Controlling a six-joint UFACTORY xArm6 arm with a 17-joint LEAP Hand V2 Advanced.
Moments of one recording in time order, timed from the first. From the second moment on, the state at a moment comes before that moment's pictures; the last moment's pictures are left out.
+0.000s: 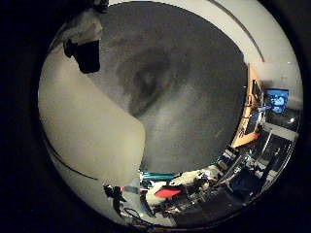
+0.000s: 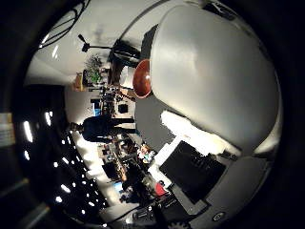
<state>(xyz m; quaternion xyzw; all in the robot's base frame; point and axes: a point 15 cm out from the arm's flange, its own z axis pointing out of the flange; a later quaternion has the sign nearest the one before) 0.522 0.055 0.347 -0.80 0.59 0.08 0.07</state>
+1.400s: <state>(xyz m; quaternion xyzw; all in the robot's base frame) 0.533 0.221 0.358 -0.84 0.53 -0.06 0.06</state>
